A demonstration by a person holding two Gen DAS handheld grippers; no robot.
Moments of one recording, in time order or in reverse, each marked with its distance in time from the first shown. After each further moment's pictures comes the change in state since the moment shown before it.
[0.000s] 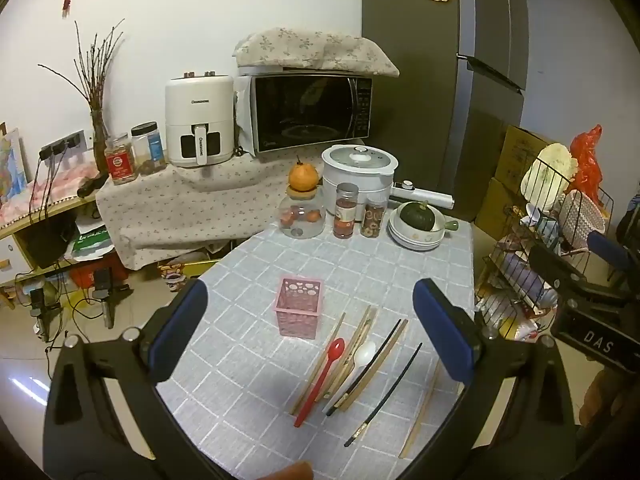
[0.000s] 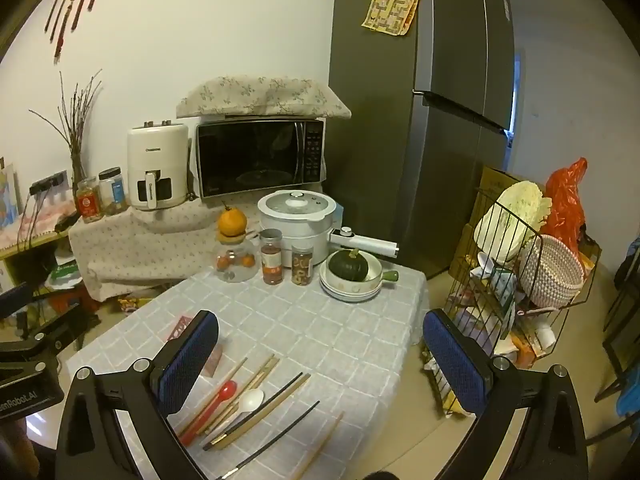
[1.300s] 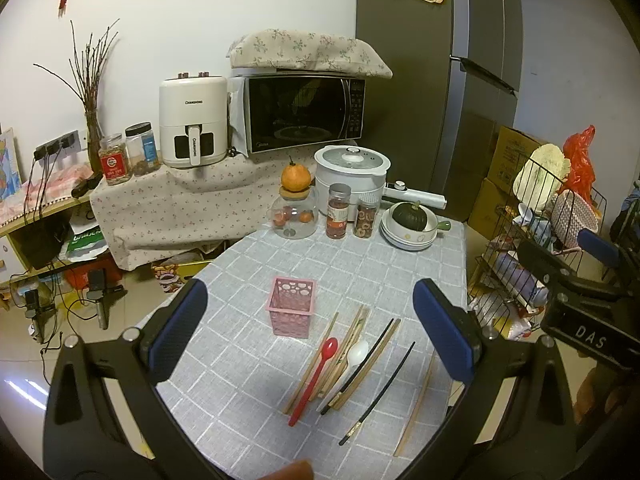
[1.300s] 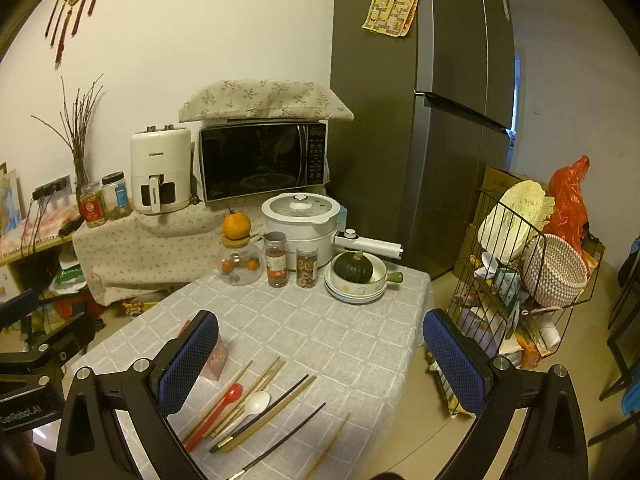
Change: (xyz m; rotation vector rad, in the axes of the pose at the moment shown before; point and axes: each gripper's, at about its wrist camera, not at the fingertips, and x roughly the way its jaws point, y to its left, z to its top) left arm -0.002 -0.003 -0.003 0.002 -0.005 -0.026; right arm -0.002 0.001 0.001 0.017 -0.007 0.013
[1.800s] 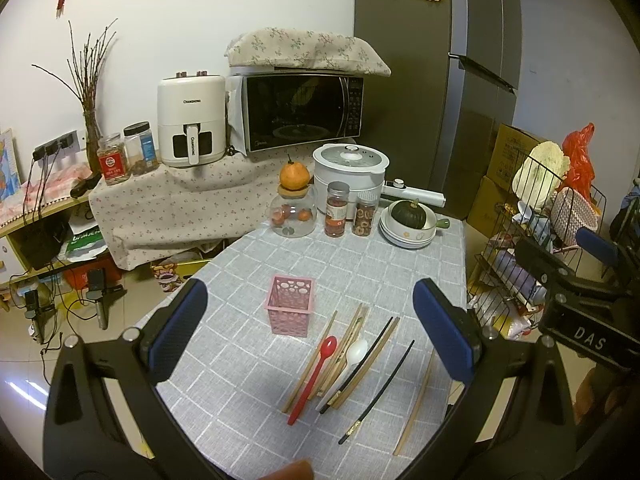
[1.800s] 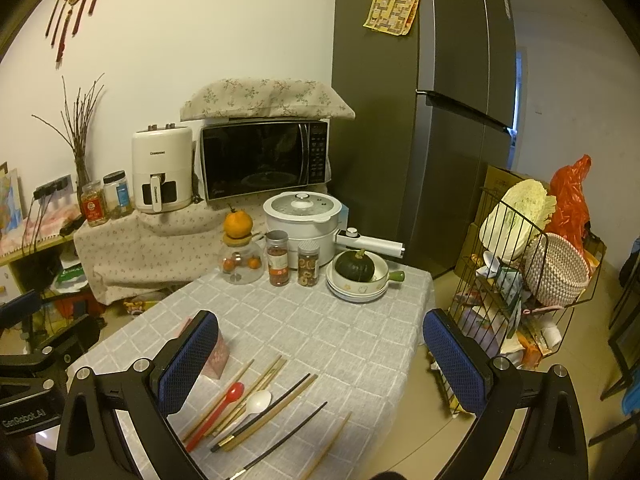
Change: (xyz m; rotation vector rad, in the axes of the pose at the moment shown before) left arm 0.001 0.000 -0.001 0.003 0.003 0.000; right arm 0.000 0.005 0.001 -0.002 0.005 0.006
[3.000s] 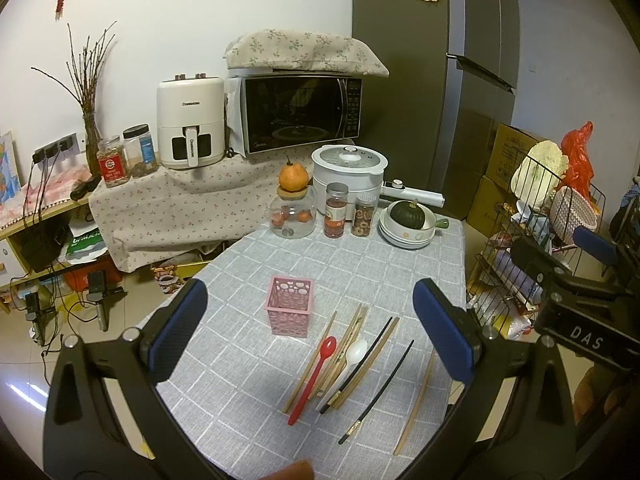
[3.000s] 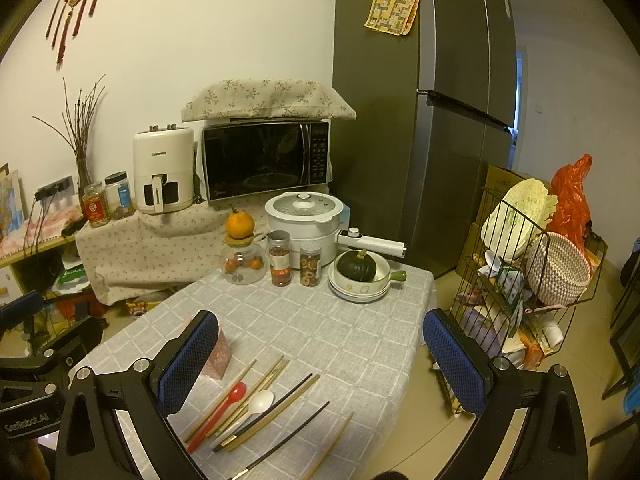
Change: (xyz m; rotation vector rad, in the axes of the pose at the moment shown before) left arm 0.000 -0.003 0.000 0.004 -0.002 0.002; right arm 0.000 0.000 -0.001 0.003 -0.001 0.003
